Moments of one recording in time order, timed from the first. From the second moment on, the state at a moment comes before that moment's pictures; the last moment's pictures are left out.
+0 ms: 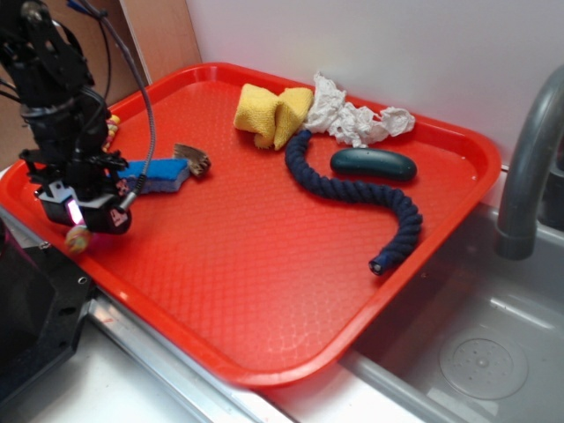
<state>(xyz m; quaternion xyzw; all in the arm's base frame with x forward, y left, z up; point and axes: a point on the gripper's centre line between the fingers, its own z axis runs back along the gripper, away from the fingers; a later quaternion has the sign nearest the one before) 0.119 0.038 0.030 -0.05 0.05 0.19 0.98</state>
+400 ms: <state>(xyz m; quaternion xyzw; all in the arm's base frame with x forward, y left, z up) 0.166 -0.001 0.121 -0.05 0.01 0.05 1.00</state>
